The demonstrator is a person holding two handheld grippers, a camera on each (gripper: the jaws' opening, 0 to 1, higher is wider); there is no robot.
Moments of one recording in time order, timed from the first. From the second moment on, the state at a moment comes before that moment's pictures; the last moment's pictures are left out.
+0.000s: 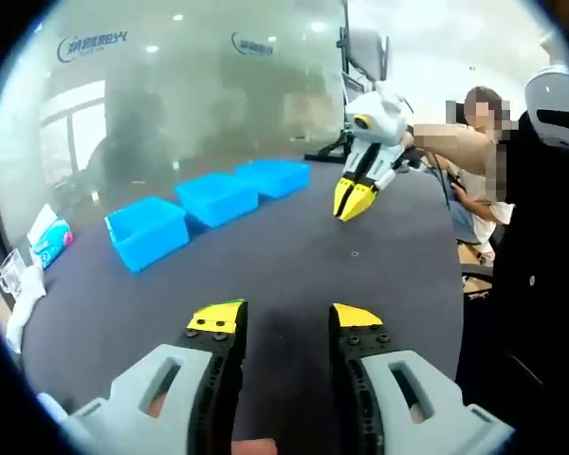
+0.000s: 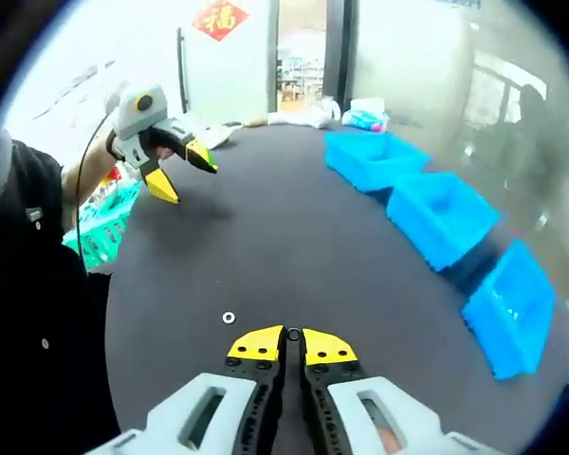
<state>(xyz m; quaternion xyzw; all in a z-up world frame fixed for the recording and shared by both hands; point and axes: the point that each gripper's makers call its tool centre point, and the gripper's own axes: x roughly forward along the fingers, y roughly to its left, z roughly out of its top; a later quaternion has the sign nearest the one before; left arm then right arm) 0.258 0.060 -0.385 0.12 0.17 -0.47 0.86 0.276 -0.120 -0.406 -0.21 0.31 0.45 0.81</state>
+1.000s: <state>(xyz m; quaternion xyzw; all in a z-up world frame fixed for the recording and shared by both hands) 0.266 0.063 -0.371 0.11 0.15 -0.44 0.88 0.370 -0.129 -0.330 -0.17 0.21 0.38 0.89</state>
